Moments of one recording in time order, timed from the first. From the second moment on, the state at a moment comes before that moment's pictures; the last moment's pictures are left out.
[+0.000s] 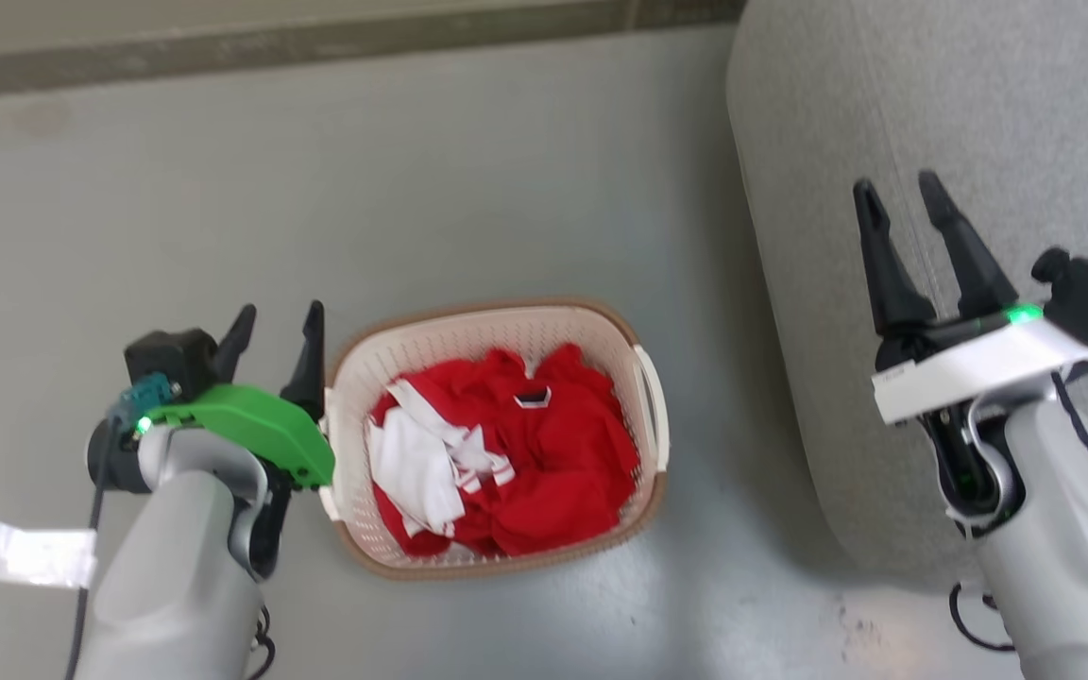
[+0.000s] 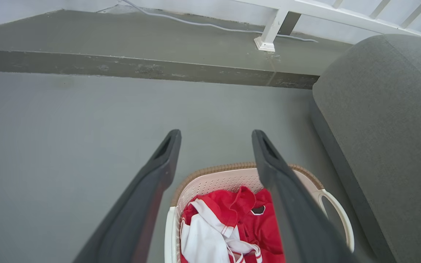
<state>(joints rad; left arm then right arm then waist) -0.52 0.06 -0.28 0.75 -0.47 -0.13 -0.25 -0.33 -0.21 0.24 0.23 0.50 0.12 -0.26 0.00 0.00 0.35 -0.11</state>
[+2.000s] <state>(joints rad) -0.12 0.04 -0.17 0.23 -0.33 -0.11 -0.25 -0.13 -0.16 0.16 0.20 0.43 0.12 -0.26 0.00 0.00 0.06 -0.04</state>
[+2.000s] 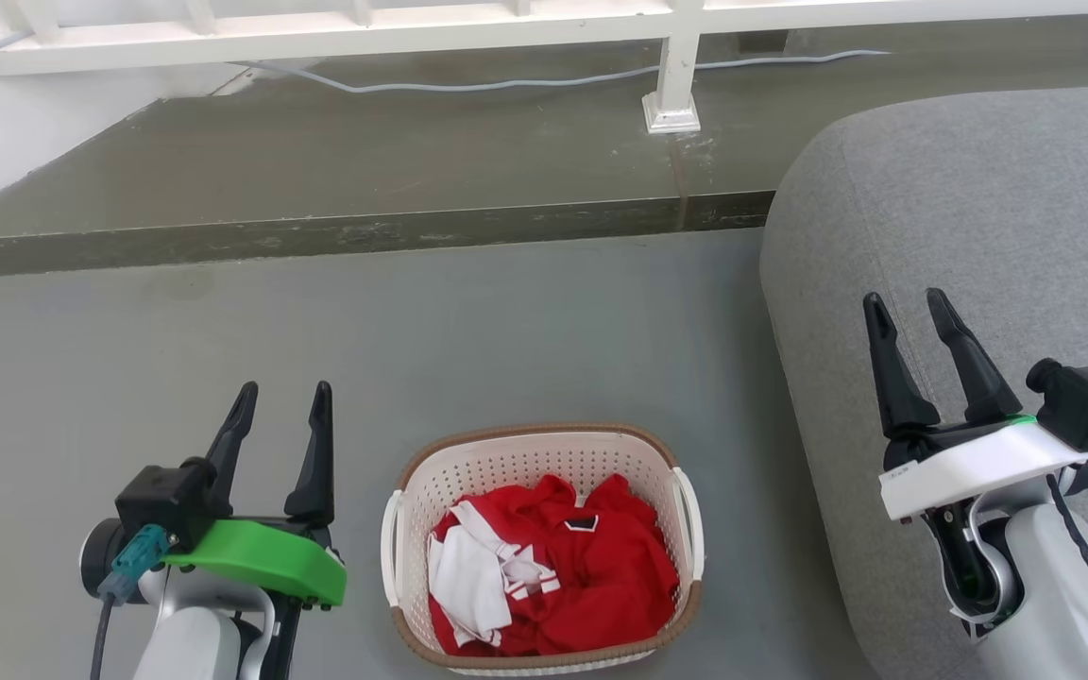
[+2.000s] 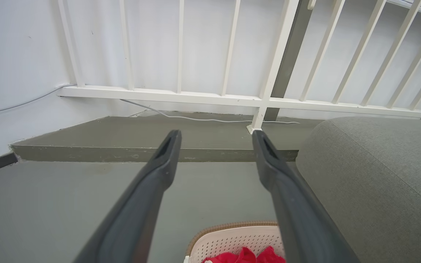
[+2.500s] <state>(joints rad) -0.10 0.04 -0.19 0.23 -0.33 -0.11 -0.25 -0.12 -0.17 0.17 0.21 0.43 0.12 -0.26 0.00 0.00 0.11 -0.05</state>
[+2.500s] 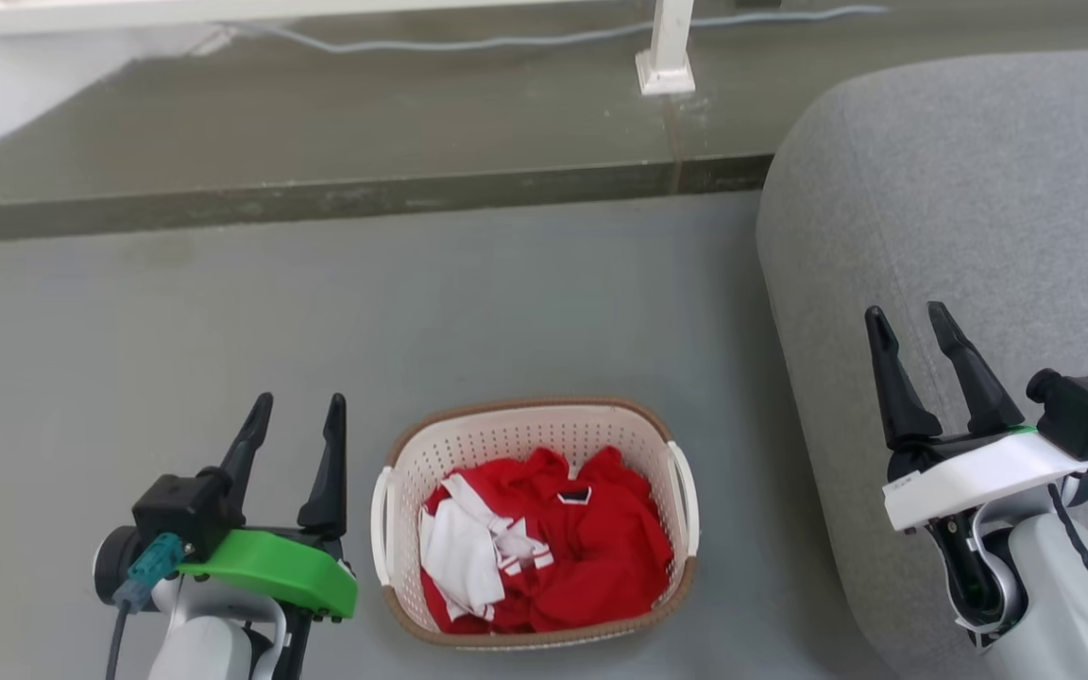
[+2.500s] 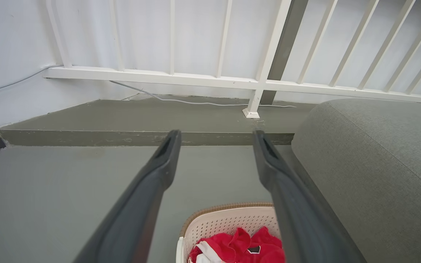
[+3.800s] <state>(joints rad) -0.49 0.04 -0.30 0.55 -0.37 -0.09 -0.25 -0.41 -0.23 0.36 0.49 0.57 0.12 -0.25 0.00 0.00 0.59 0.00</state>
